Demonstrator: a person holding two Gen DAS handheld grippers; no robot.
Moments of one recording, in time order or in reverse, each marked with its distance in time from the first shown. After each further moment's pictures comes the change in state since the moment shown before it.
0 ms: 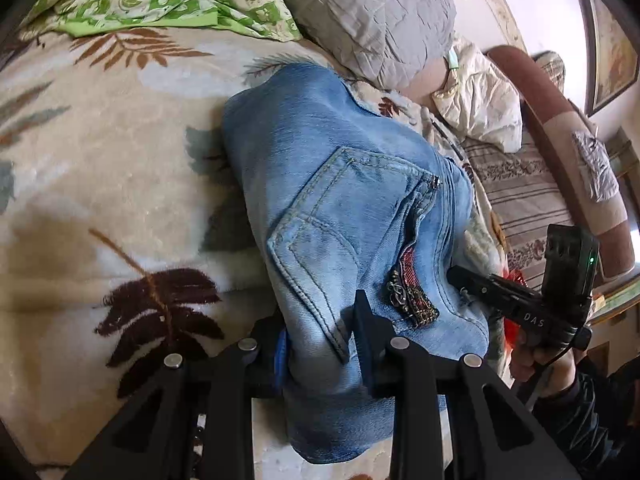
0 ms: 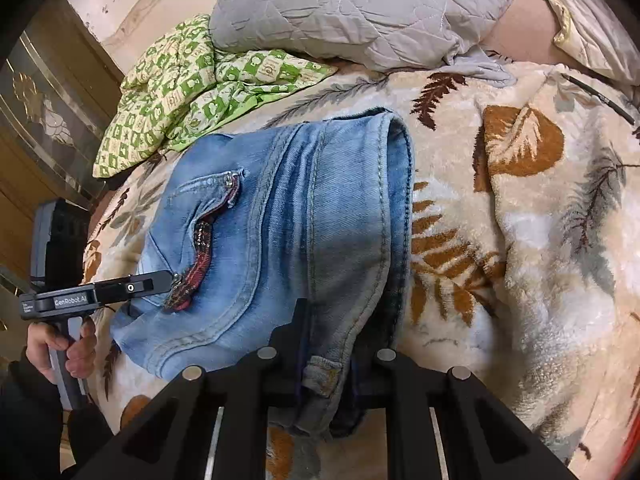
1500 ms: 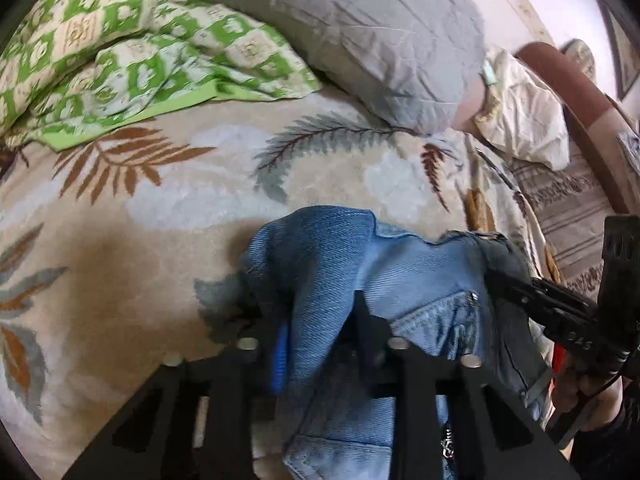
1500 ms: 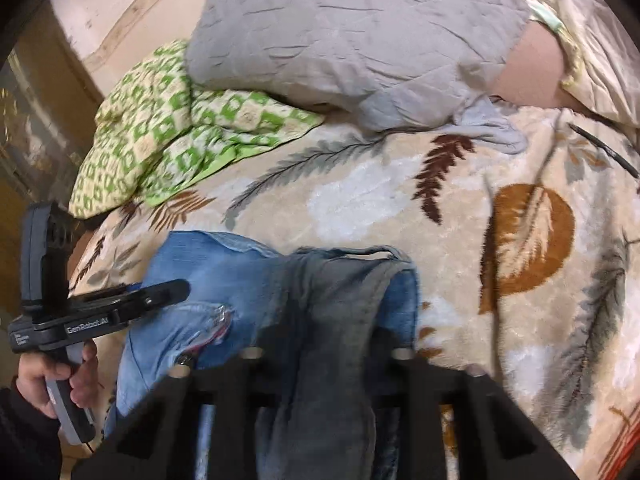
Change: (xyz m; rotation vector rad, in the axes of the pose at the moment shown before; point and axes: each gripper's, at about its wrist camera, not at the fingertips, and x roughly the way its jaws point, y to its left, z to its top) left arm 0.020 -0.017 0.080 0.077 -0.077 0.215; right arm 0.023 0.013 0.080 -0.018 -0.077 -0.088
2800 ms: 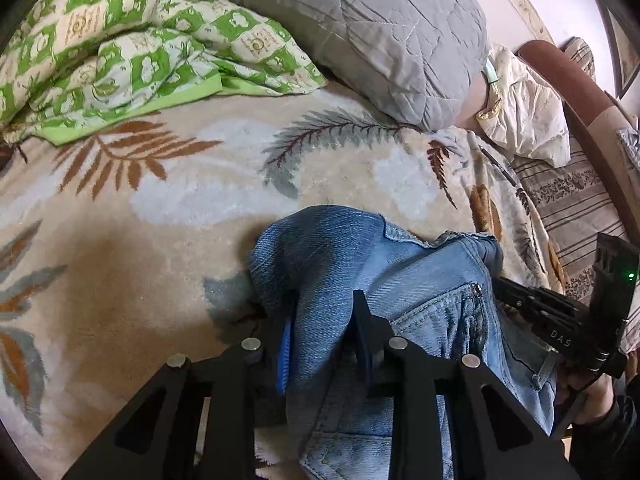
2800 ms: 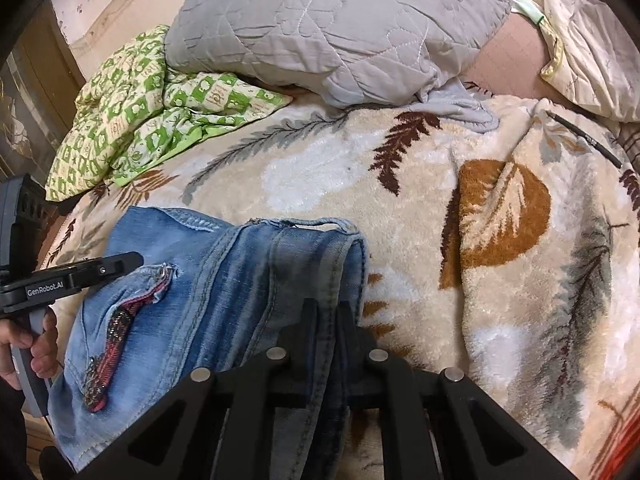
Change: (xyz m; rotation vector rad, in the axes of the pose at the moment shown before) left arm 0.006 0.011 -0.002 0.006 -0.001 0.003; right arm 0.011 -0.029 -0.023 -0.005 0.005 -0.079
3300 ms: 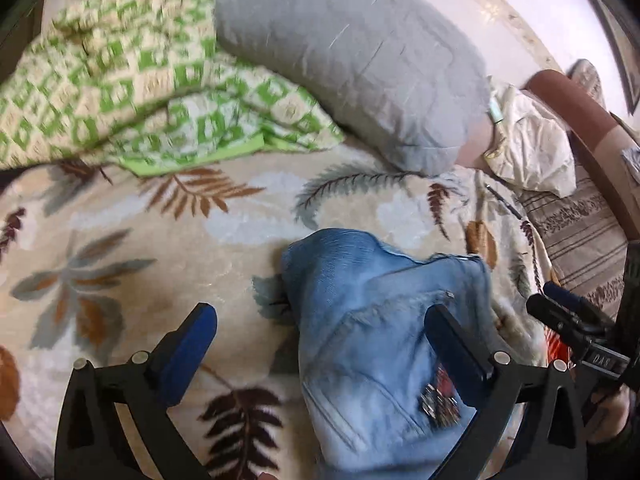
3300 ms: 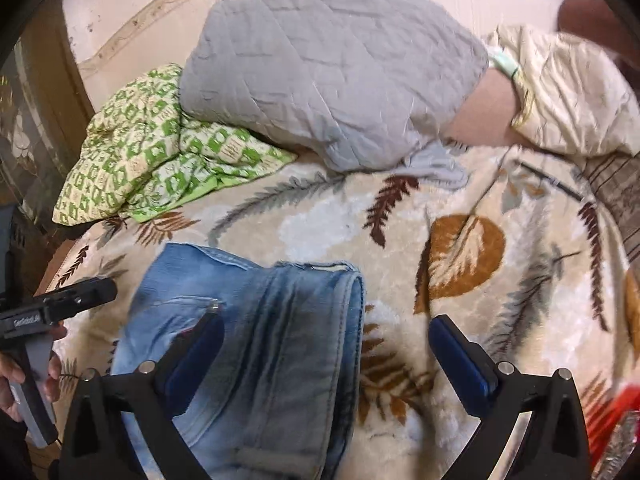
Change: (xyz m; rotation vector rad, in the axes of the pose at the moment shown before) left arm -0.088 -0.021 -0.019 -0.032 -0.162 0.119; right arm -0.080 0.021 0.007 -0.004 -0.141 -0.063
